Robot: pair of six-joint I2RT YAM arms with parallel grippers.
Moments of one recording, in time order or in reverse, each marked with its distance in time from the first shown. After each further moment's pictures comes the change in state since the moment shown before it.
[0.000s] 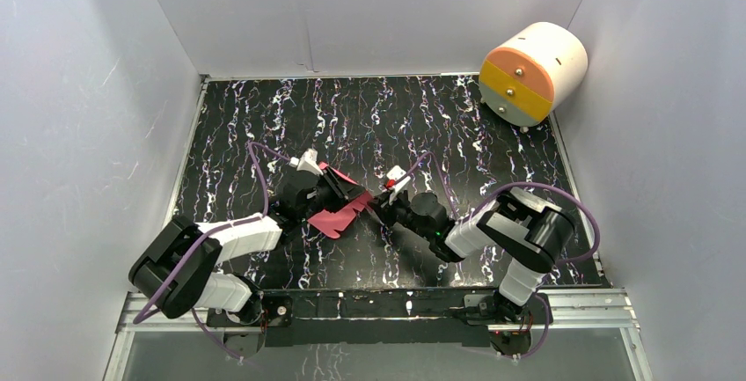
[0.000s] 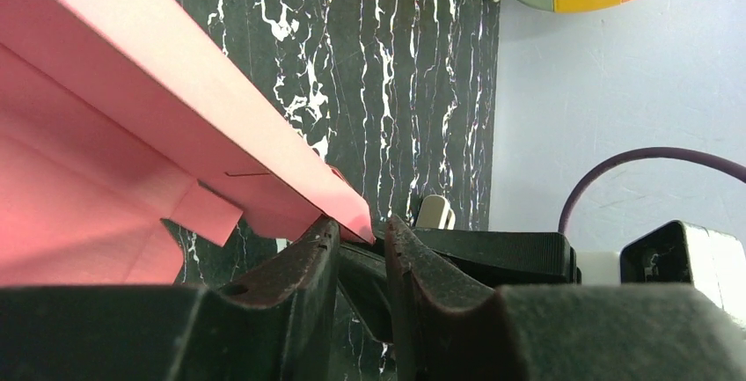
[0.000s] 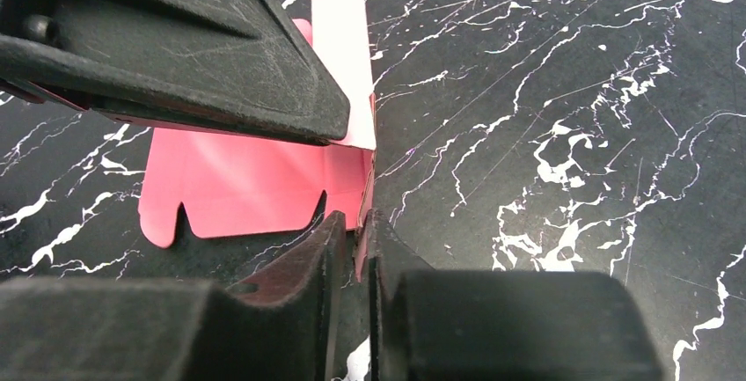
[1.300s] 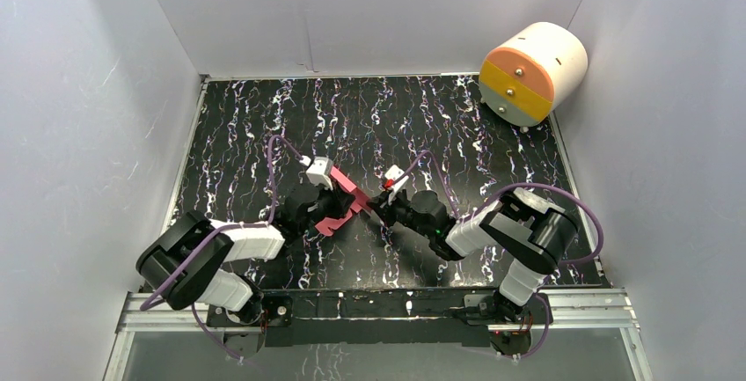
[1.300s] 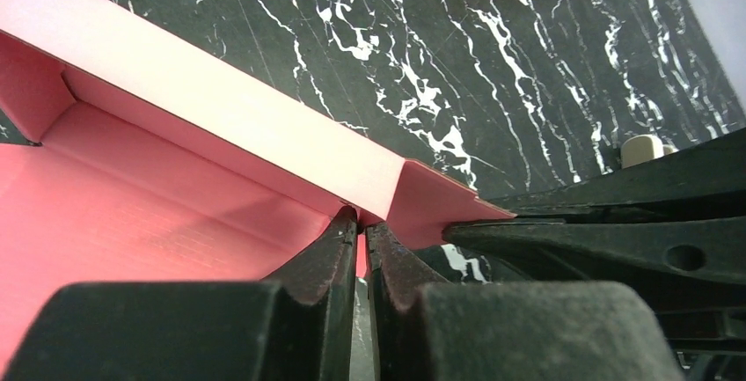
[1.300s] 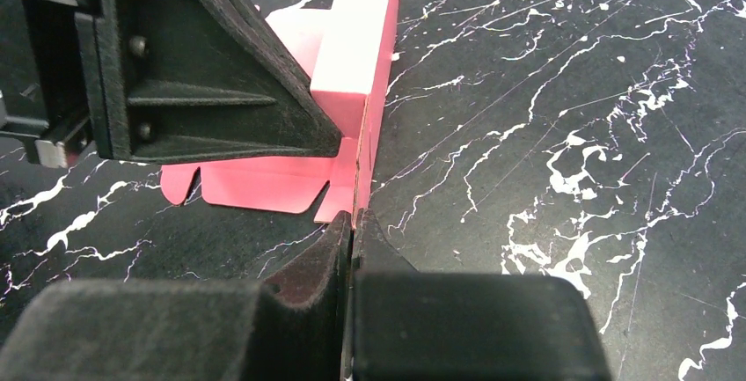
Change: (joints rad) left arm -0.042 0.045 -0.092 0.170 -0.126 0.620; right arm -0.009 -0.012 0.010 -0.023 -0.060 -0.018
